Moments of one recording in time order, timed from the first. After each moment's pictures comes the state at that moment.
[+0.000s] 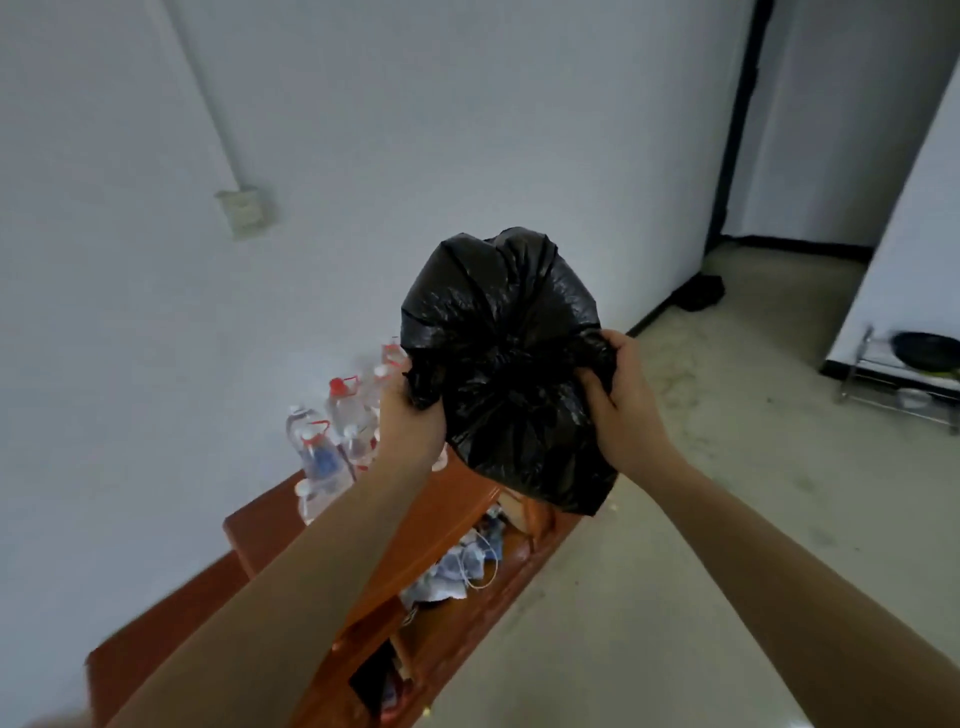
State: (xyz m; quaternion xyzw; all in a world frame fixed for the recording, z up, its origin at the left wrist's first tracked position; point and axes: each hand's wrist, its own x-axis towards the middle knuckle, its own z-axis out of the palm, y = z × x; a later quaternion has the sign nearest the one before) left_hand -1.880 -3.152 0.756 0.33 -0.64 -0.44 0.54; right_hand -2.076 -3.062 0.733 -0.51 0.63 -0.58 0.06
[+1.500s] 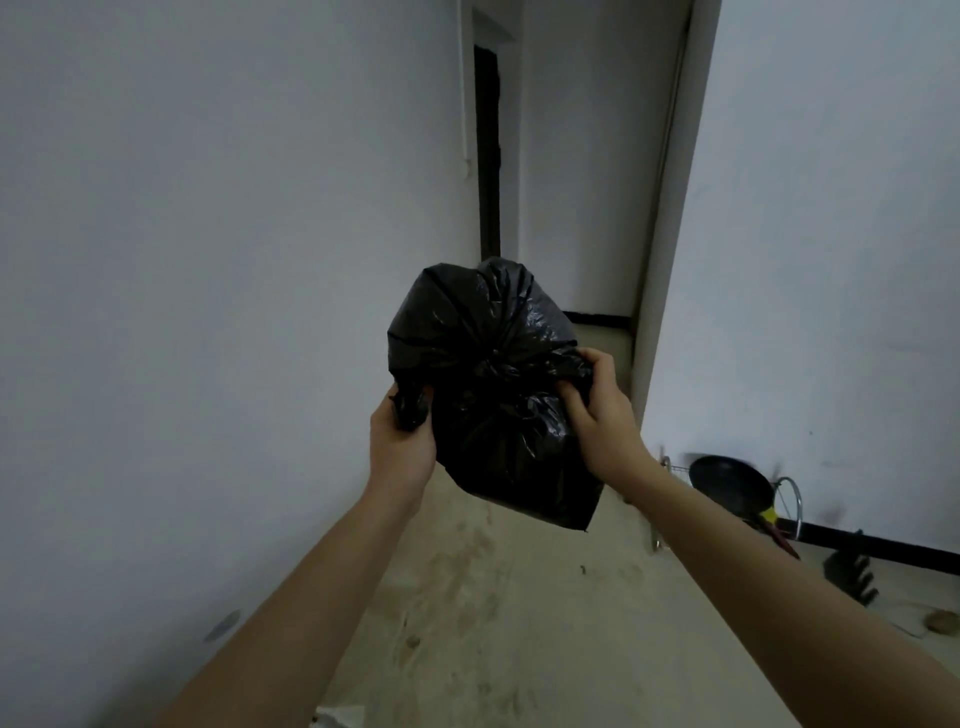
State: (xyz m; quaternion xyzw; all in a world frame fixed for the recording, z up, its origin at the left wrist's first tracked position) left_hand -3.008 -3.593 0.739 0.22 -0.62 -0.61 0.43; right_hand -3.149 -3.443 0.738 -0.37 0.74 -0.56 -0.04
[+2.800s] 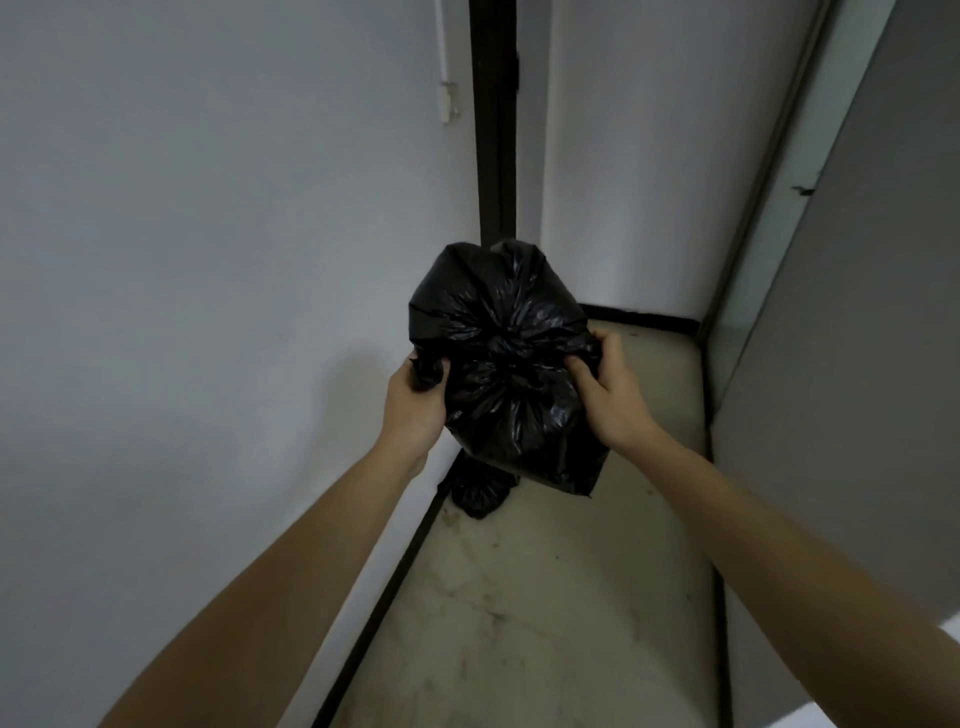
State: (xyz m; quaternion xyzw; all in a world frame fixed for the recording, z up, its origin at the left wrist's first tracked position) left_hand -3.904 -4.177 0.702 0.25 -0.66 -0.63 0.34; right_hand -4.053 -4.022 0.689 -0.33 0.75 -0.57 0.06
